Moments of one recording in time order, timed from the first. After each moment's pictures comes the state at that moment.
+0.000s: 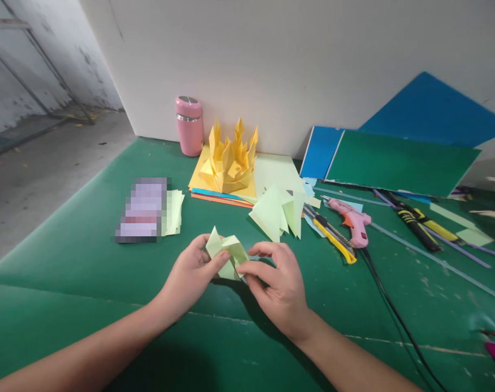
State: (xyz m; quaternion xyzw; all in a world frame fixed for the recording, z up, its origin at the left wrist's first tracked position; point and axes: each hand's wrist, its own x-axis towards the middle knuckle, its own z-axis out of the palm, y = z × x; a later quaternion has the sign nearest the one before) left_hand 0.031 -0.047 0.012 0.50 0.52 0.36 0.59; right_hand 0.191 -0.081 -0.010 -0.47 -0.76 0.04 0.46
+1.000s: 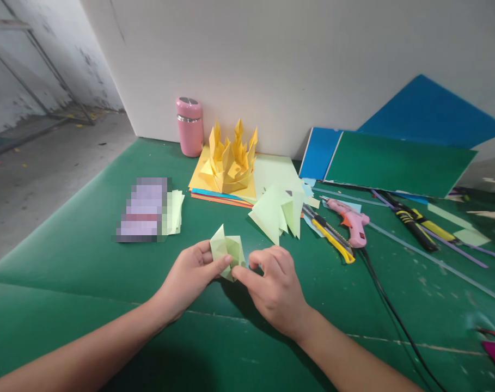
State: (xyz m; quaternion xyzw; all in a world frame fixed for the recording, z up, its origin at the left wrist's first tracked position) left_hand 0.030 -0.048 0.012 0.41 0.48 0.36 0.68; right_hand 0.191 -0.081 -0.006 -0.42 -0.82 -0.10 0.37
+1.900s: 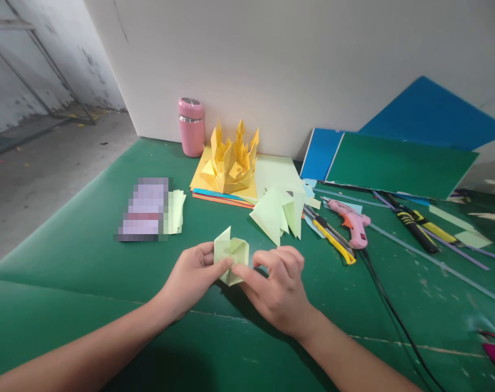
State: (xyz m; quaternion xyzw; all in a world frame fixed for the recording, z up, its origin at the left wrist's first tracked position) left_hand 0.030 -0.049 0.011 0.42 0.48 0.35 0.69; right_hand 0.191 -0.081 -0.011 -0.42 -0.80 -0.16 0.40
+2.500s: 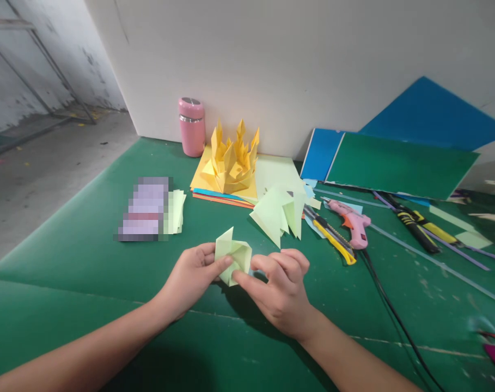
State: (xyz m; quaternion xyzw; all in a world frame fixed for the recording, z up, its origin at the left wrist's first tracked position) left_hand 0.030 -0.047 0.009 0.42 0.49 0.33 0.69; right_hand 0.192 -0.082 -0.011 -0.40 -0.80 -0.18 0.41
